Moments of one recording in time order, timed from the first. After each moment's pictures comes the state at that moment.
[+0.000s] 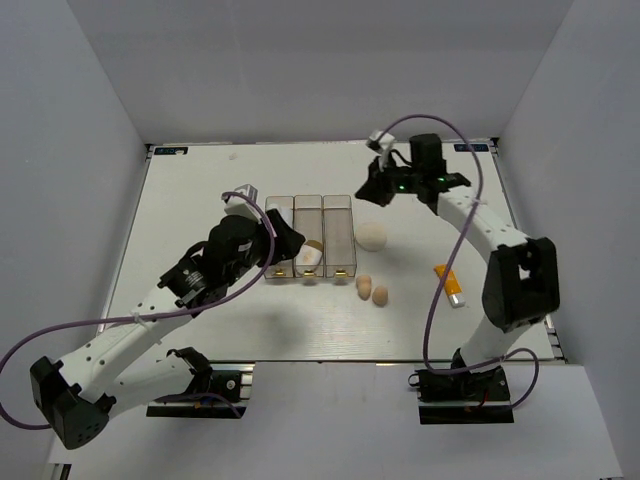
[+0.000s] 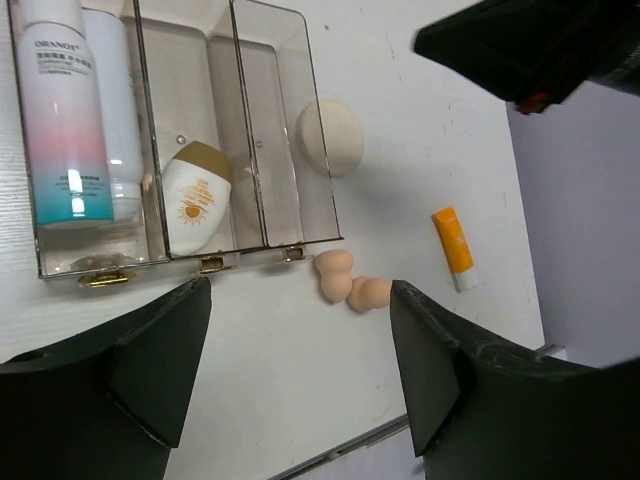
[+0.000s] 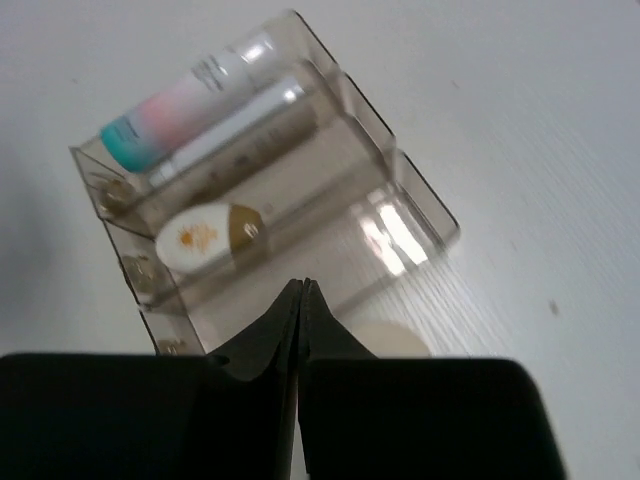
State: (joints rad) left arm -0.75 0.95 0.91 -0.38 -0.23 -0.76; right arm 0.37 1.73 1.38 -0.21 -0.78 -0.25
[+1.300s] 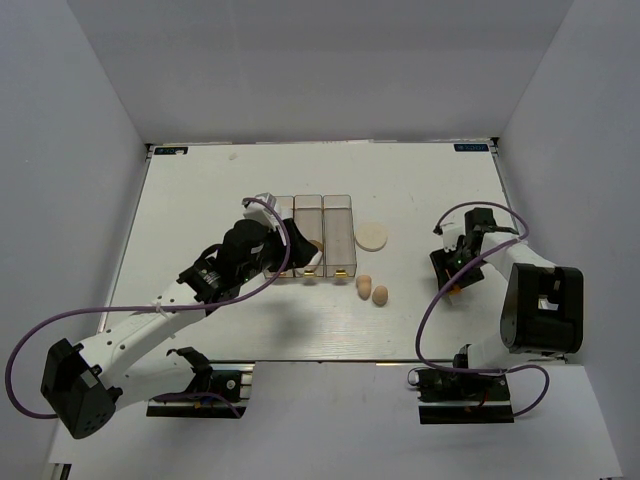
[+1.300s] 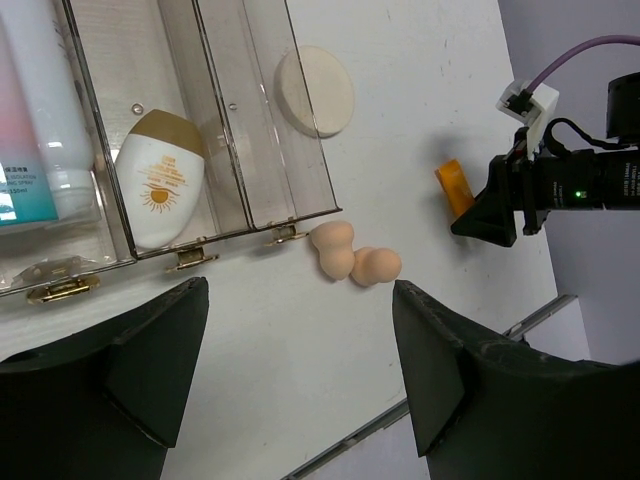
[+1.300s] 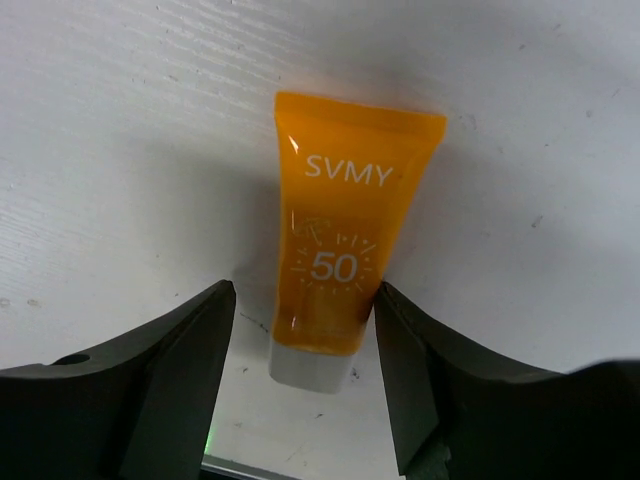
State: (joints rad) left arm -0.74 1.04 0.79 -0.20 -0.09 -0.72; right arm -0.05 1.50 0.82 -0.70 -0.19 -0.44
